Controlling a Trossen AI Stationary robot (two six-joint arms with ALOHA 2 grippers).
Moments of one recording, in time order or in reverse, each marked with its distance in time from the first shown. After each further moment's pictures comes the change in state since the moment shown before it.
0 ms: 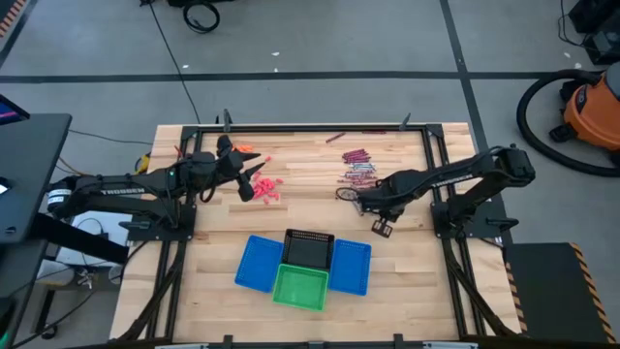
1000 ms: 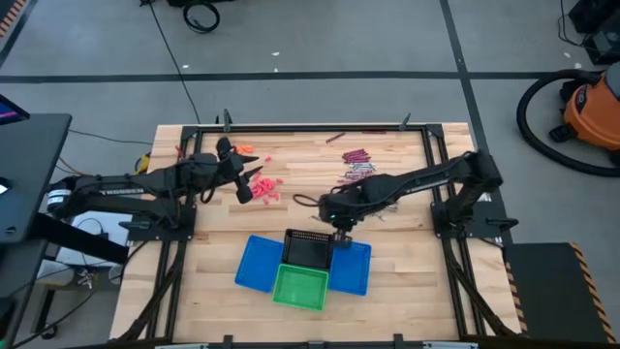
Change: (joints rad) left arm -0.002 -0.017 0.000 -0.074 0.001 -0.006; right arm 0.105 0.304 0.510 0.148 0.006 -0.222
